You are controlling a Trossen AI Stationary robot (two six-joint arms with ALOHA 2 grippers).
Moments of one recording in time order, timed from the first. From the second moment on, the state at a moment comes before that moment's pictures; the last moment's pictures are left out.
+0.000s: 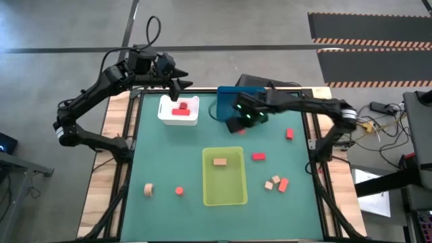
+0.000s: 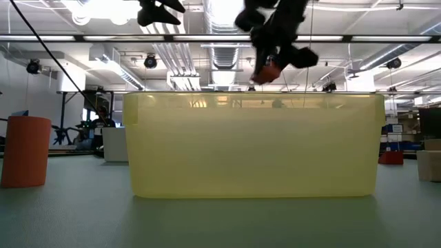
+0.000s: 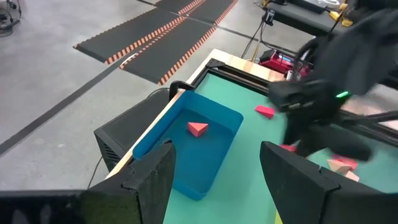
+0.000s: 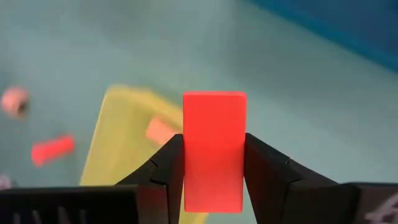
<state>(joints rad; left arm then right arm) 0.59 1.25 1.53 -0.72 0.20 -0.04 -0.25 1.70 1.56 -1.02 -0.13 0.90</state>
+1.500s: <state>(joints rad) 0.59 1.17 1.53 -0.72 0.19 -0.04 -0.56 2.23 1.78 -0.81 0.17 0.97</state>
